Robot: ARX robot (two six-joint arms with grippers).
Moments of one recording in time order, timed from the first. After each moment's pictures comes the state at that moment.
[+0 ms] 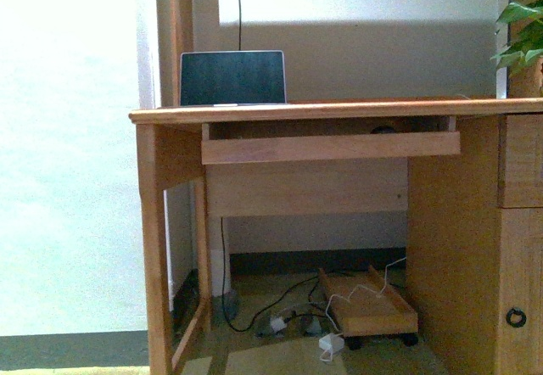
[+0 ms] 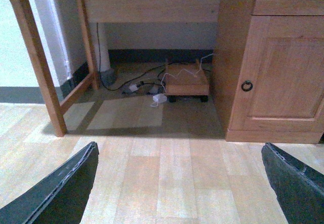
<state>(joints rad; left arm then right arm) 0.00 0.00 0.01 0.00 0.00 -0.01 0.00 0.00 0.02 0.00 0.00 0.00</state>
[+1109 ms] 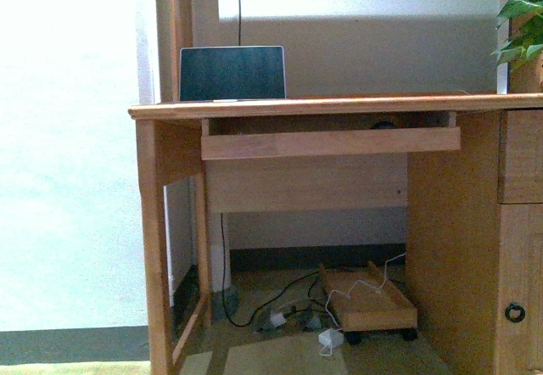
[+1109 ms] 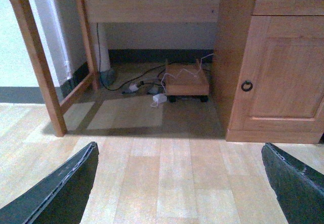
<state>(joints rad) 0.00 0.00 0.01 0.00 0.00 -0.01 0.00 0.00 0.02 0.00 0.00 0.00</state>
